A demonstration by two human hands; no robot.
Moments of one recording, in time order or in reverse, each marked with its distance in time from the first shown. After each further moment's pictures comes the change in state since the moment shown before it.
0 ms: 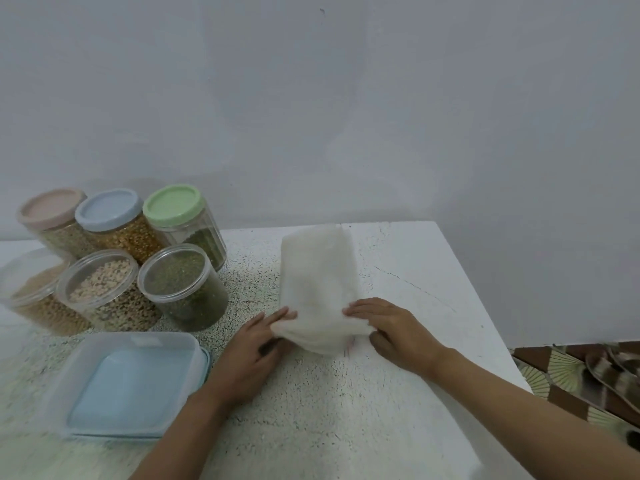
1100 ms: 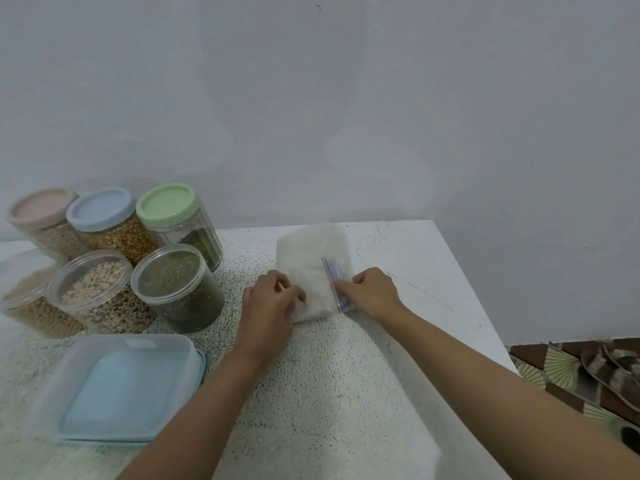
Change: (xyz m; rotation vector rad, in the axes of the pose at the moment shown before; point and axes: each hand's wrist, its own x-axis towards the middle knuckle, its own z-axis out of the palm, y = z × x) left_hand 0.057 0.039 0.006 0.310 0.273 -0.097; right_hand 0.085 -0.036 -0.011 0.289 0.084 0.917
